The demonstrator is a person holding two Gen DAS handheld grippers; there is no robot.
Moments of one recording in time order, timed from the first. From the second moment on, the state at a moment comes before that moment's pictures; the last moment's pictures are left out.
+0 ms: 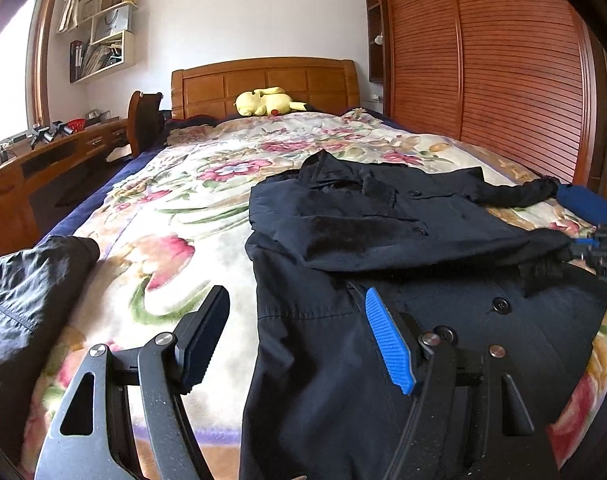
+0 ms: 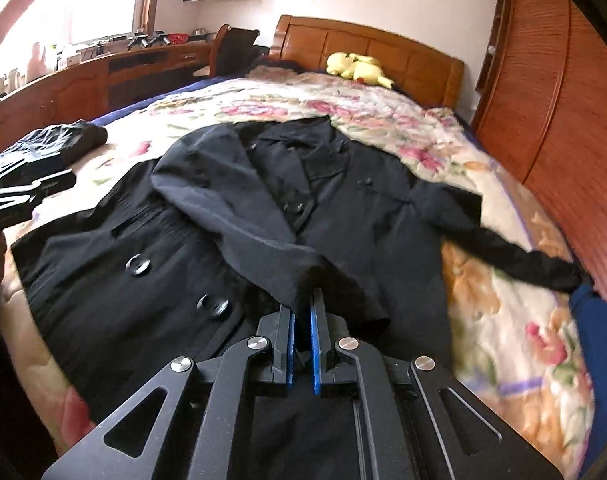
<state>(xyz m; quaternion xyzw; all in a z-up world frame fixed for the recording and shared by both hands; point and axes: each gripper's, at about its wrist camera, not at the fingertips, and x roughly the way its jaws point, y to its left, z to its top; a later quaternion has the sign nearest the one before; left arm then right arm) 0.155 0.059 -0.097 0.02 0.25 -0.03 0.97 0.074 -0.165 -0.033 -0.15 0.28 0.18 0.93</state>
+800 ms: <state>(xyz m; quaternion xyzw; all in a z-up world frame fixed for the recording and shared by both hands) 0.154 0.072 -0.096 0.00 0.26 -0.04 0.96 0.043 -0.151 -0.008 -0.13 0.30 0.23 0.92</state>
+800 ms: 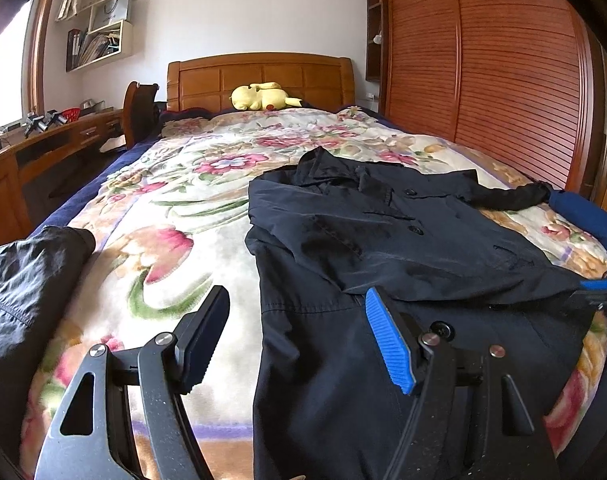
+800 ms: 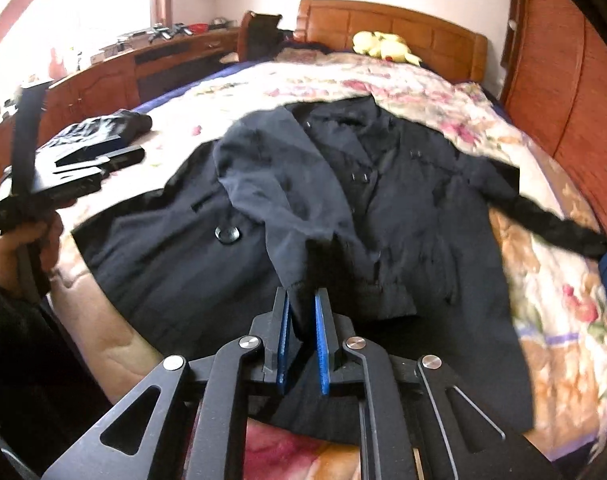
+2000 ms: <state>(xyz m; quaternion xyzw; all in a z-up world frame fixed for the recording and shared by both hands) 0.152 0.077 -0.087 -0.03 0.23 -0.04 0.97 0.084 -0.165 -0.060 -0.16 0.37 0.22 0.89</state>
